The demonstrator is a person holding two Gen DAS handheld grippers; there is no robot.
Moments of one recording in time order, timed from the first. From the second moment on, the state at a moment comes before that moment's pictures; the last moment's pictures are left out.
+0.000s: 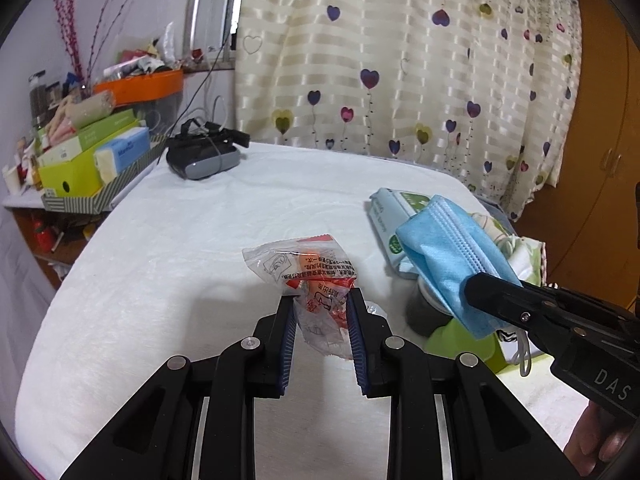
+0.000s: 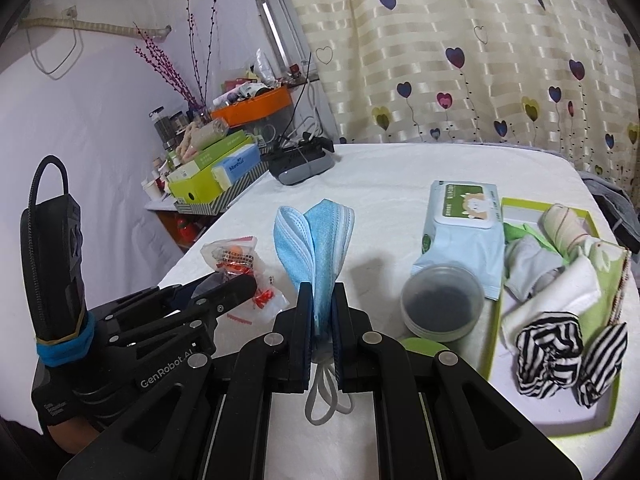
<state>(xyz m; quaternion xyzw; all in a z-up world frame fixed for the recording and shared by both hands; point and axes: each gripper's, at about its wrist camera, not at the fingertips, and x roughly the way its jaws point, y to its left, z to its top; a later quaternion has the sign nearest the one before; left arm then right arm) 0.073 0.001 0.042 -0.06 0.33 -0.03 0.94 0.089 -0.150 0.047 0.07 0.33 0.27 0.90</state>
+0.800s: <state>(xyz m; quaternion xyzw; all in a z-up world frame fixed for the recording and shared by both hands) 0.068 -0.012 0.052 -0.06 0.32 -0.03 0.94 0.074 -0.162 0.055 0.07 0.32 0.27 0.91</state>
